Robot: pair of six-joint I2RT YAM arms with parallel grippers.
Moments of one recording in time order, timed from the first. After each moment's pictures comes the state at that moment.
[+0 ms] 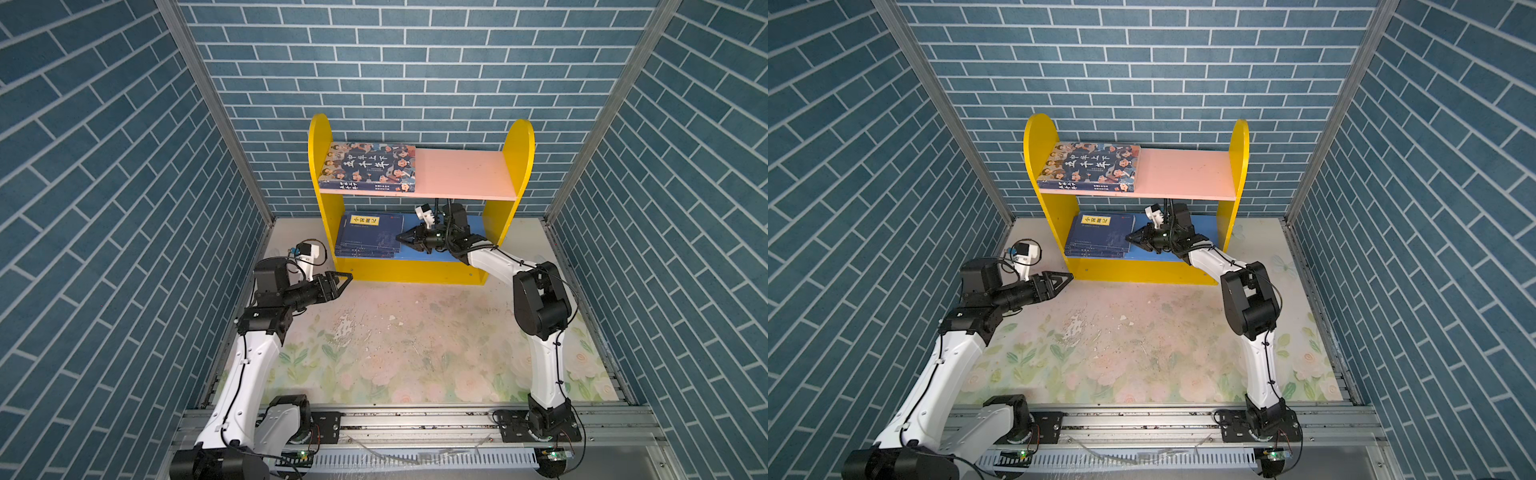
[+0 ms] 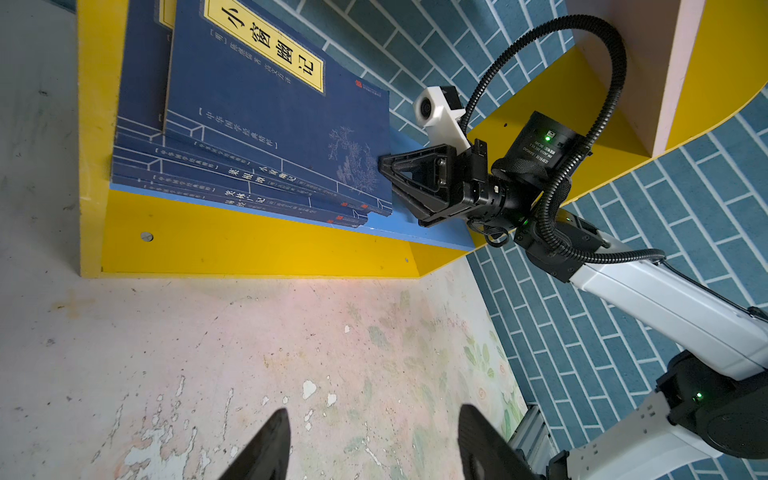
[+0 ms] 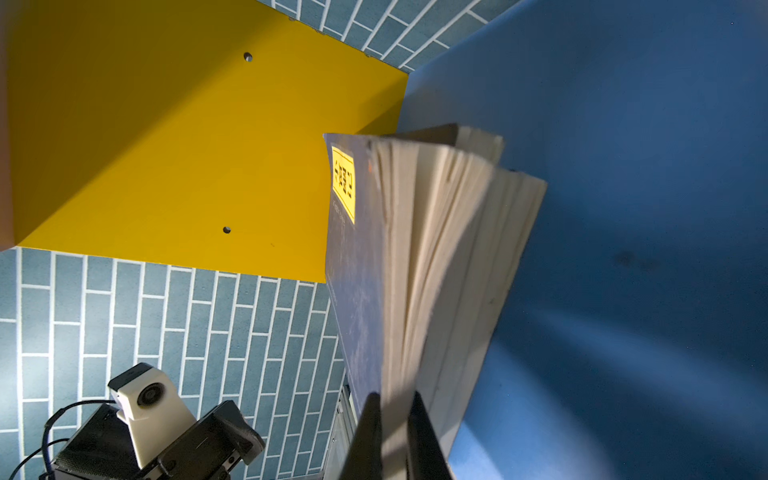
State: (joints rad) left arm 0.03 0.97 0.81 -0.36 0.79 -0.42; right arm 0.51 2.14 1.68 0.06 -0.85 0.89
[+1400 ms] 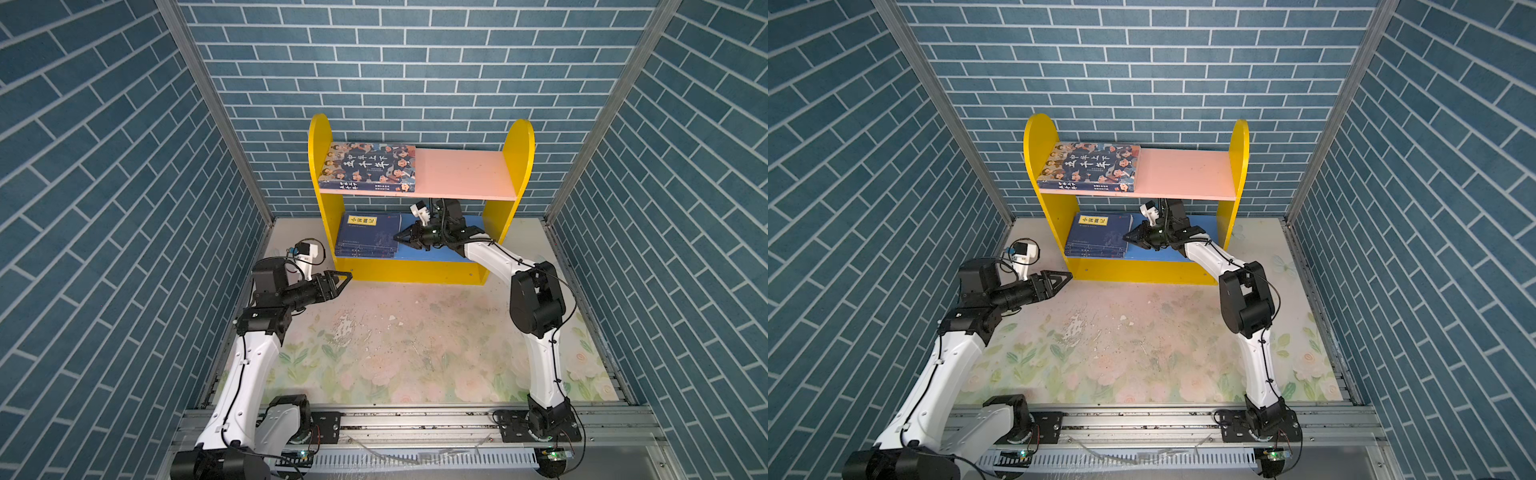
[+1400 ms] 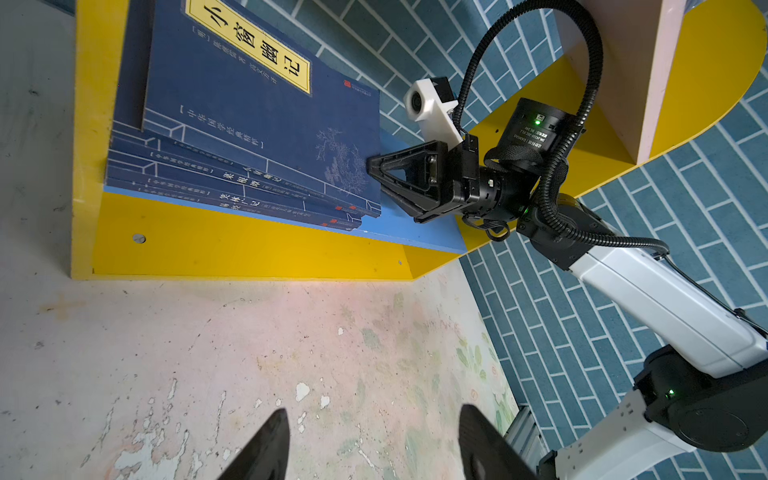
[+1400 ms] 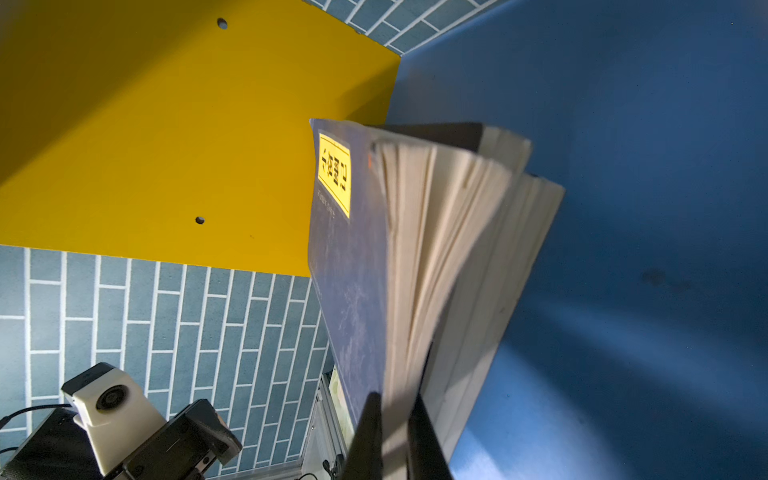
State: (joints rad) left arm 0.05 0.97 0.81 -0.35 0.81 -0.44; right arm 0.53 2.18 1.84 -0.19 -0.82 0.75
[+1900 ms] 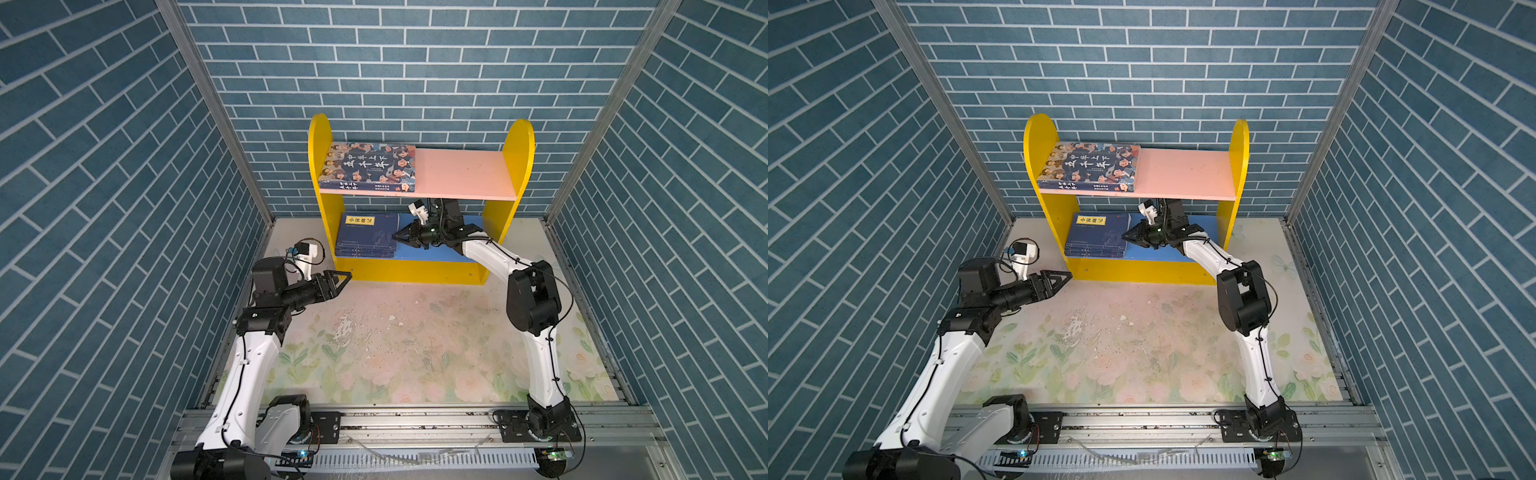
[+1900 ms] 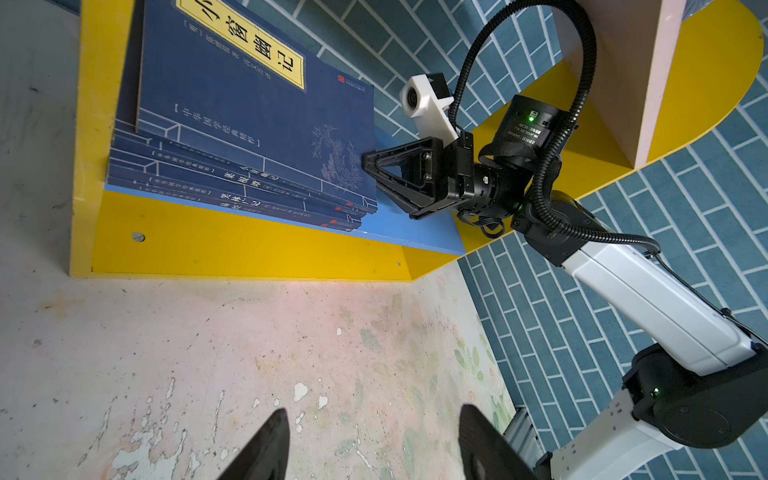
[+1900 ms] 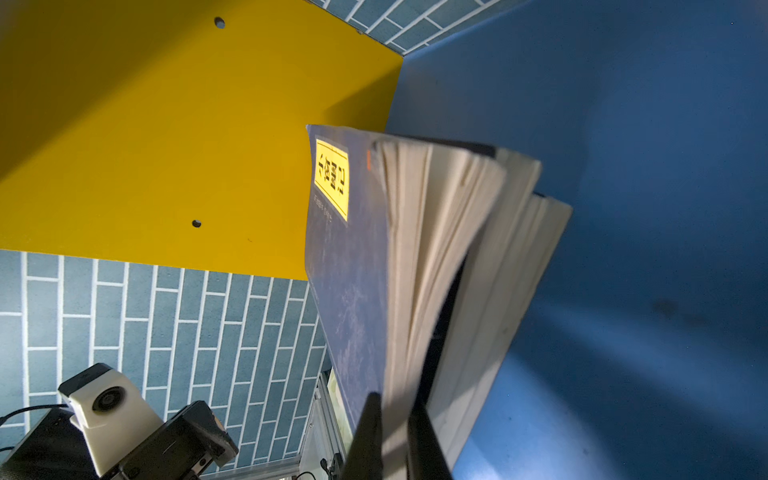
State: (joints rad) left arm 0.05 0.97 0.81 -0.35 0.82 -0.45; right arm 0.53 2.22 1.90 -0.21 -0.83 0.73
